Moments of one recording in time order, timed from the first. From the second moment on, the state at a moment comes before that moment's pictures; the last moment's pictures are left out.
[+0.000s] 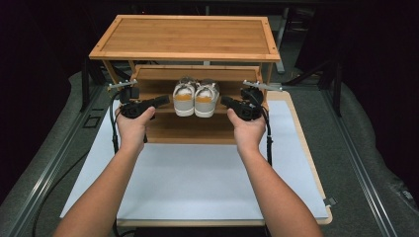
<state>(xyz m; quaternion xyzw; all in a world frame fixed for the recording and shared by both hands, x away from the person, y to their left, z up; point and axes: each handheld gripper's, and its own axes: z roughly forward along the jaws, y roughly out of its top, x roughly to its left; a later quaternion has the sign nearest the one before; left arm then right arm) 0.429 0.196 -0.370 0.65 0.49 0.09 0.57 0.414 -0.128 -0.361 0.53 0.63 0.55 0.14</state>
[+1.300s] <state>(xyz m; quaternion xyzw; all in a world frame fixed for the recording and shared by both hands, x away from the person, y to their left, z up) 0.458 0.183 -0.376 0.66 0.50 0.08 0.56 0.444 -0.119 -0.371 0.54 0.64 0.53 0.12</state>
